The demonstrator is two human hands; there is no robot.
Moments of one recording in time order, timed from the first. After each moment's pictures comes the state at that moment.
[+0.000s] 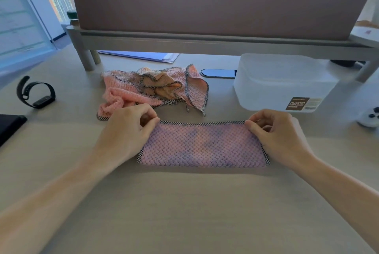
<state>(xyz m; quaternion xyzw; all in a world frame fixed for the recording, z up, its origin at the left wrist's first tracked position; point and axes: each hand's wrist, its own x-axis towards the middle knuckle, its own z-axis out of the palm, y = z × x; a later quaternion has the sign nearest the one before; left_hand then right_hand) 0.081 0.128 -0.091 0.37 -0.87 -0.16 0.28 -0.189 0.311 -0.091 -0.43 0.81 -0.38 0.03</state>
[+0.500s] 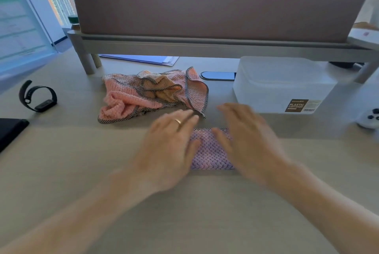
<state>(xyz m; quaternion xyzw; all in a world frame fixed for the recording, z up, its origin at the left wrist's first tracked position) 0.048 0.193 -0.084 0.27 -0.95 -0.04 0.16 -0.128 0.296 -0.073 -0.58 0.79 -0.16 -0.07</state>
